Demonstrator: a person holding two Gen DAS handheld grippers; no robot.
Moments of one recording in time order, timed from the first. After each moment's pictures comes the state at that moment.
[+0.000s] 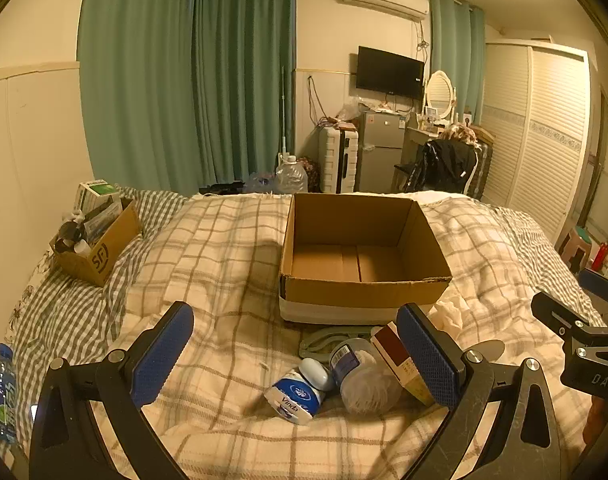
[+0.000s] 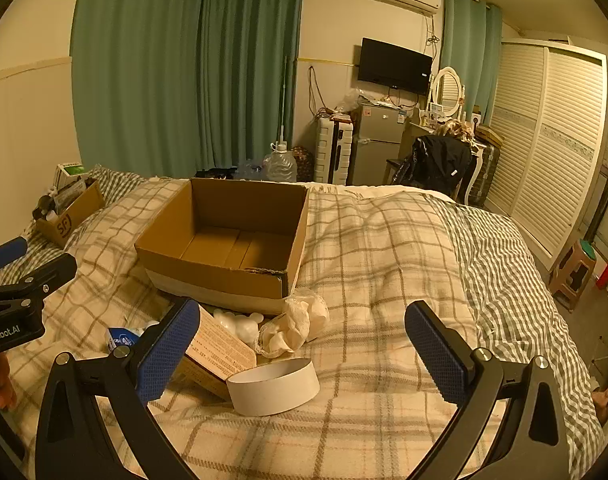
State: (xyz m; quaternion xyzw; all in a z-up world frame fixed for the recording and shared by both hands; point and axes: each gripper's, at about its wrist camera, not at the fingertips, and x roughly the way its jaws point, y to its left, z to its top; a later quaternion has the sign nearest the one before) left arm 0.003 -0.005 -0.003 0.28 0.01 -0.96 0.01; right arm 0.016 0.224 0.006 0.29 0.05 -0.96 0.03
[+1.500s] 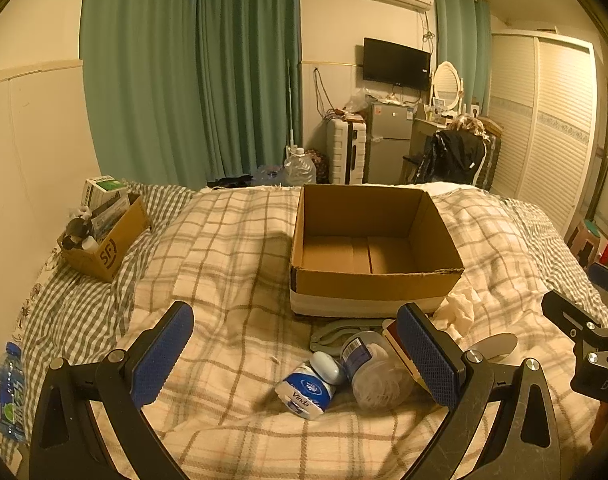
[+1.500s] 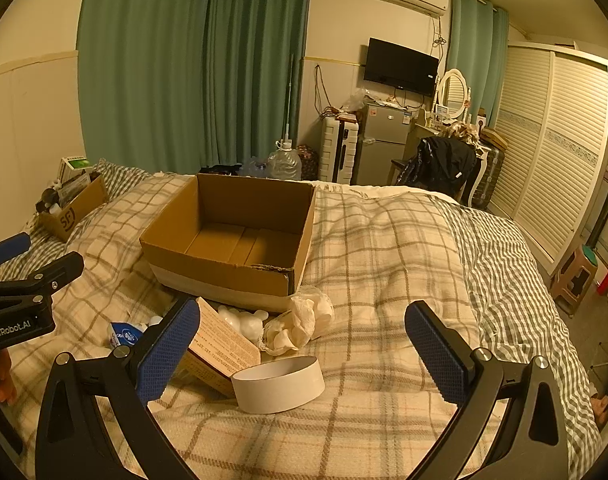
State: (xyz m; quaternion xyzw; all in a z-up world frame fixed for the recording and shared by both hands) left arm 0.000 -0.007 -0.006 0.30 0.00 -0.95 0.02; right arm 0.018 0.221 0.003 0.29 0.05 -0.95 0.04
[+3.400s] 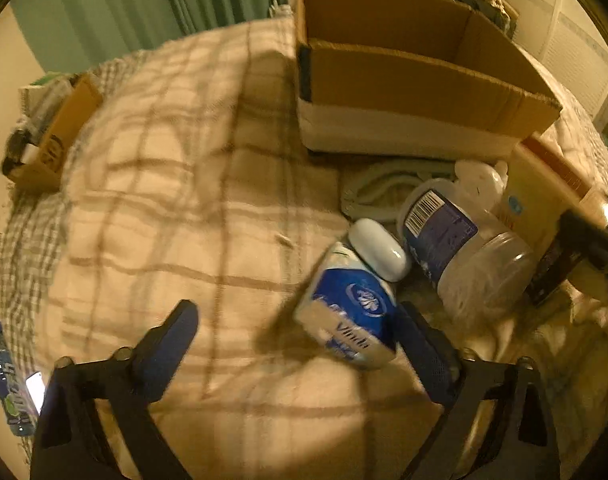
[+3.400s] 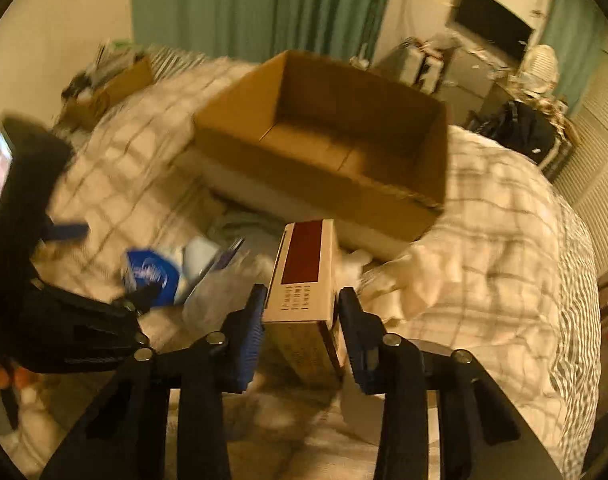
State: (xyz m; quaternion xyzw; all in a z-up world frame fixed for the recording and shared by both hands) left arm -0.070 -0.020 -0.141 0.55 -0.04 -0.84 0.00; right arm -0.045 0.141 -0.077 0.44 0.13 -0.88 0.13
